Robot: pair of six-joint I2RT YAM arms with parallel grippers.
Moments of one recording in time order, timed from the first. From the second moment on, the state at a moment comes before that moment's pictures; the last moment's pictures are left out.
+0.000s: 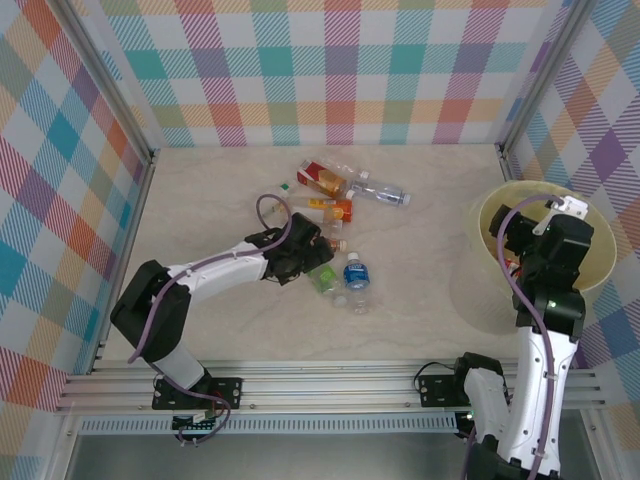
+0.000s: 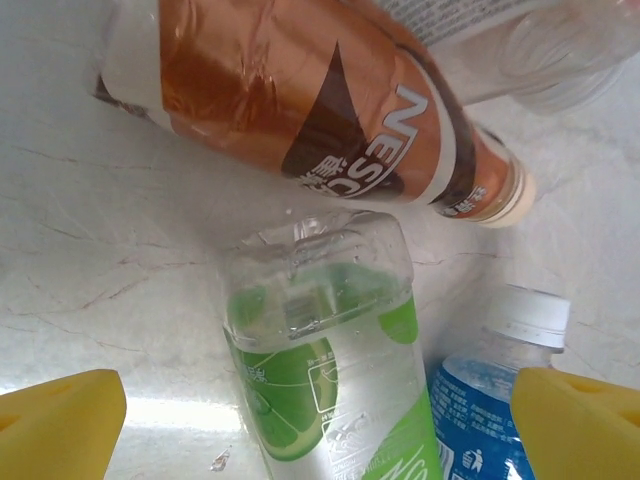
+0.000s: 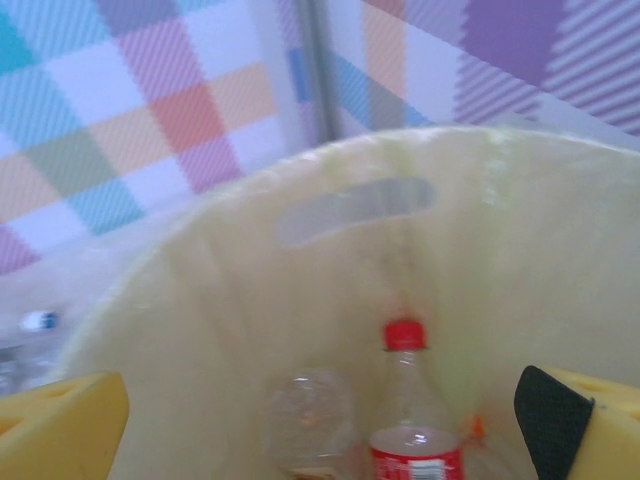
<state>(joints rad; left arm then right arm) -0.73 1.64 1.07 -0.47 -0.08 -1.11 -0.29 0.72 1.04 -0.70 0.02 0.17</state>
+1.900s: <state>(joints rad) -0.77 1.58 1.12 -0.39 -0.31 -0.93 0.35 0.96 1.17 -0.47 -0.50 0.25</state>
